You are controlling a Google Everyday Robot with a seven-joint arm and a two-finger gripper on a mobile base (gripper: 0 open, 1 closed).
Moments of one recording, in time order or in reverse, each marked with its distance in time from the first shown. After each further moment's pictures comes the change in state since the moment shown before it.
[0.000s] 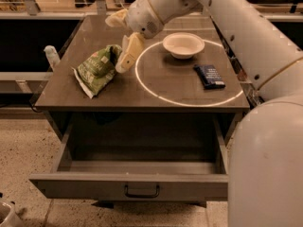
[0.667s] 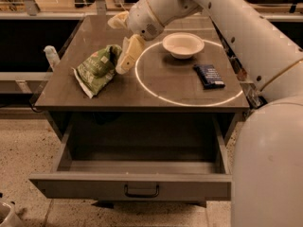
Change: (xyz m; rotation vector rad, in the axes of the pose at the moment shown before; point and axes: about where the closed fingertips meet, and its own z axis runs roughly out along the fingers) arm 0.005 -0.003 0.006 0.018 0.019 0.018
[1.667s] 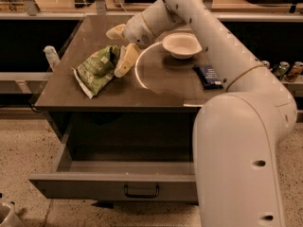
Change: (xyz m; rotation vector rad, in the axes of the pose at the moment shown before) arm 0.045 -0.040 0.046 -0.063 -0.059 0.035
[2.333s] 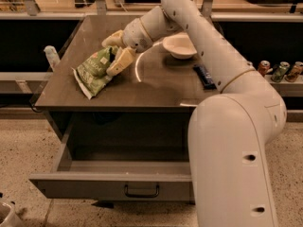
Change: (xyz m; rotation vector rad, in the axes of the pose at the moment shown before) arm 0.009 -0.009 0.014 -0.010 -0.043 0.012
